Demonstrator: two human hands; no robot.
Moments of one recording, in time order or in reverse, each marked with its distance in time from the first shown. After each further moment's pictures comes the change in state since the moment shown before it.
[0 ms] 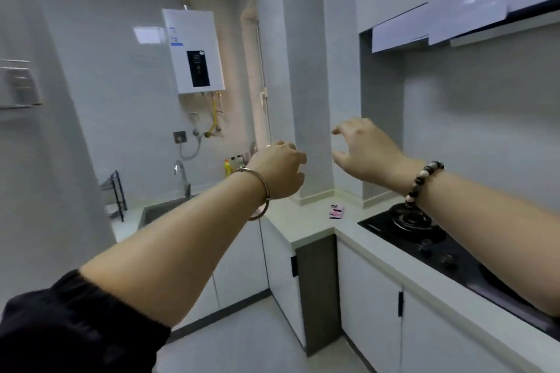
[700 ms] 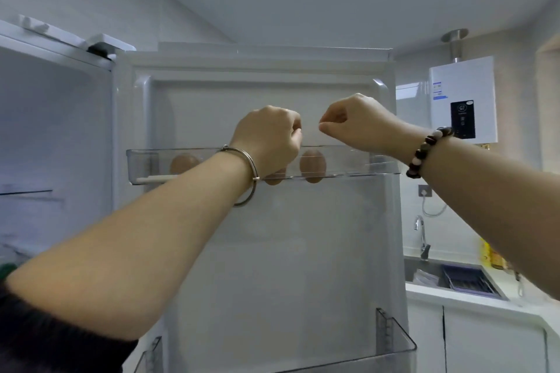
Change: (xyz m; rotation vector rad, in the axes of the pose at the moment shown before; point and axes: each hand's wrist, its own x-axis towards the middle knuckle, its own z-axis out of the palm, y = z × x) left_hand -0.267 -0.188 -0.243 0.547 0.403 -0.785; right_hand 0.116 -0.410 -0.054 0.815 0.044 -0.719
